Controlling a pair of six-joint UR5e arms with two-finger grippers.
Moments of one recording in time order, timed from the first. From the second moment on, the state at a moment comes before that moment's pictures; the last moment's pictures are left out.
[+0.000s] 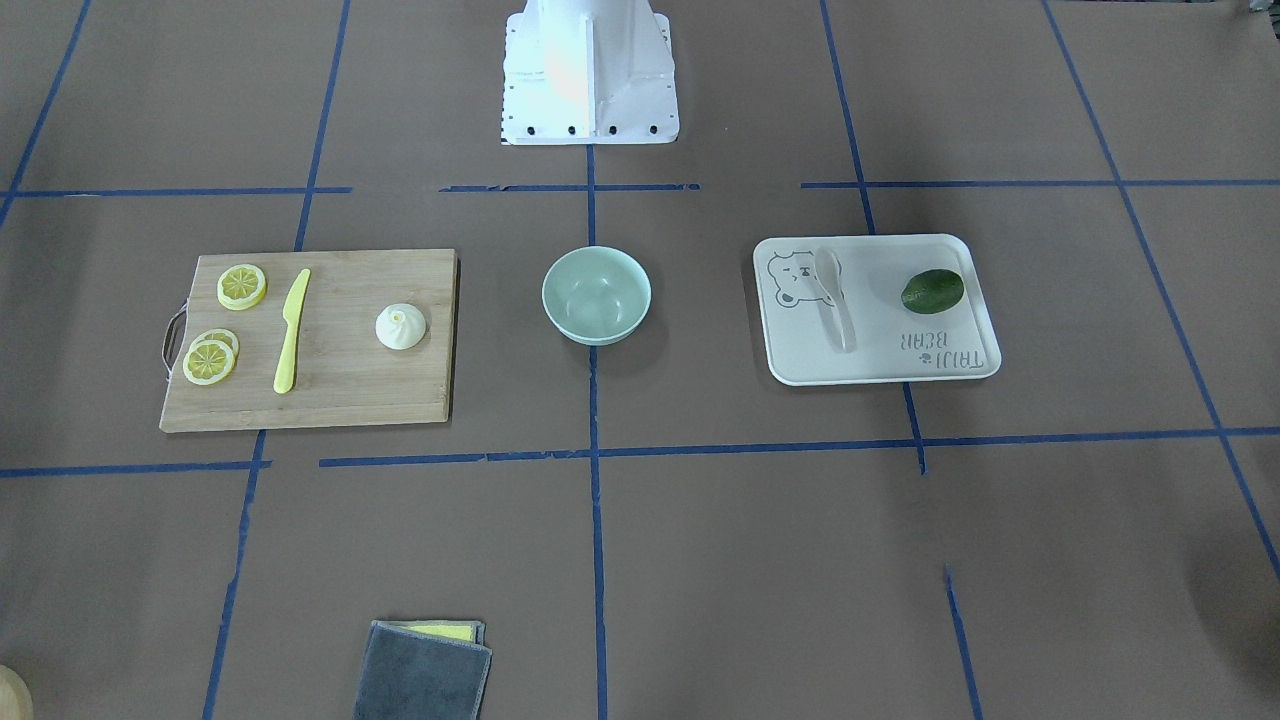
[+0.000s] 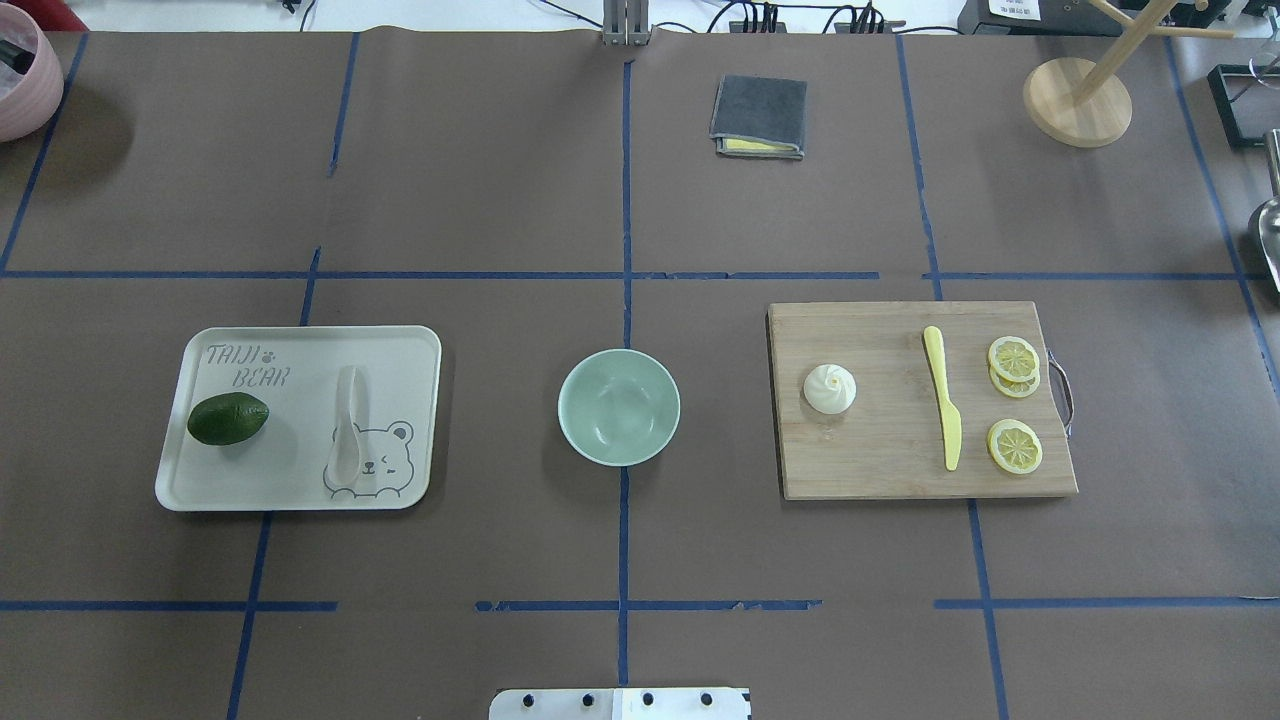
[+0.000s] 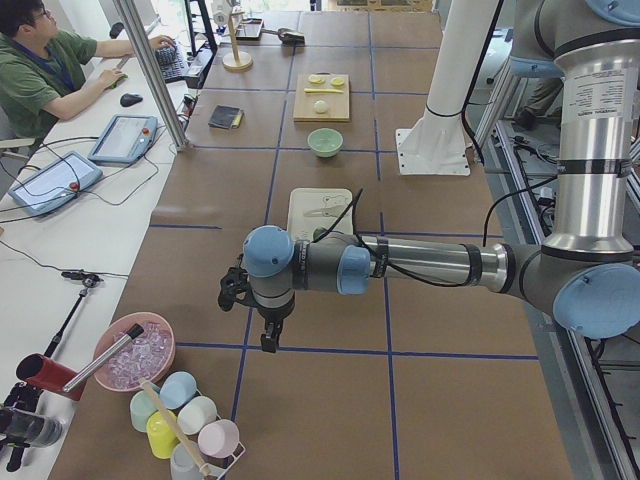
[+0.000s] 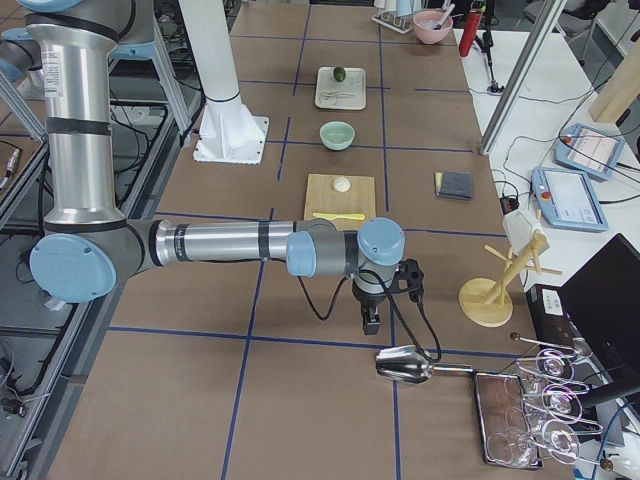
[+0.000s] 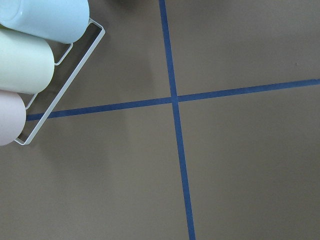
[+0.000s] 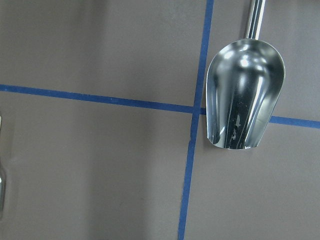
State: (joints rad) left arm -1.60 -1.53 -1.68 -1.57 -2.37 0.10; right arm 1.53 -1.58 1.65 -1.57 2.38 -0.03
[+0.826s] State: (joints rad) left arm -1.45 -1.54 -1.69 -1.74 -2.37 0.10; right arm 1.47 -1.56 1.68 -1.51 2.38 -0.02
